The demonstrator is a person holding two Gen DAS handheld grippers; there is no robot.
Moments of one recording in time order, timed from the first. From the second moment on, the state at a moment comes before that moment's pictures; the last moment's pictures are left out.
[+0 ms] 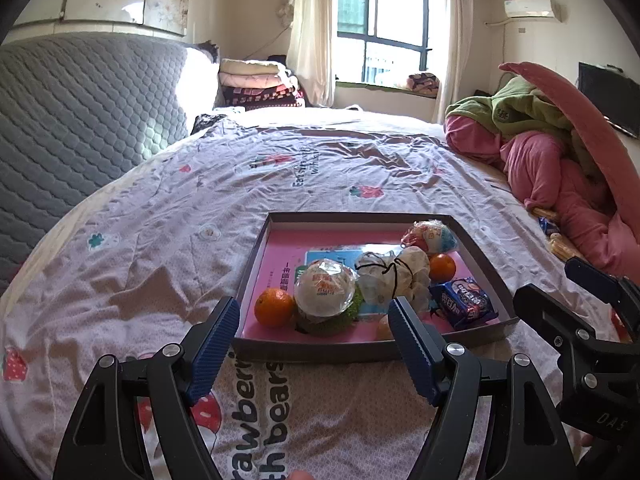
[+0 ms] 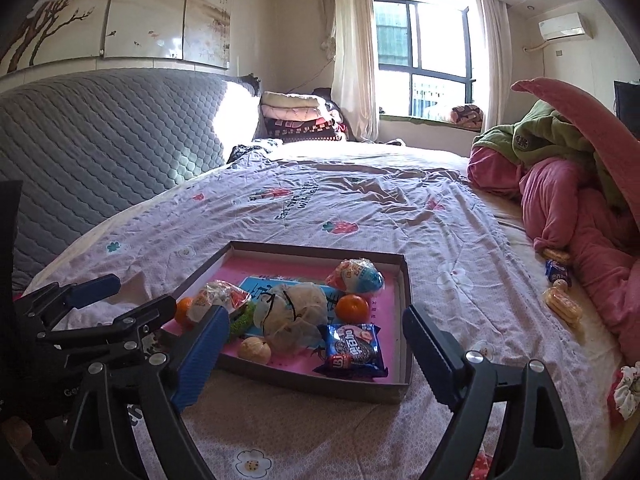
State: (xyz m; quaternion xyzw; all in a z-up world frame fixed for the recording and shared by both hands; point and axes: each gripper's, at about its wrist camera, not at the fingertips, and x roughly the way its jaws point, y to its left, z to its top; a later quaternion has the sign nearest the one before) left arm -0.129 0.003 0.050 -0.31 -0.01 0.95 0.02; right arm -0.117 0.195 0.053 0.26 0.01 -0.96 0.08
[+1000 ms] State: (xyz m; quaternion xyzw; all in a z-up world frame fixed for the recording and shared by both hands) left arm -0.099 -0.002 0.002 -0.33 -0.01 0.94 0.00; right arm -0.085 0.195 0.006 0.28 -0.02 -0.96 0.06
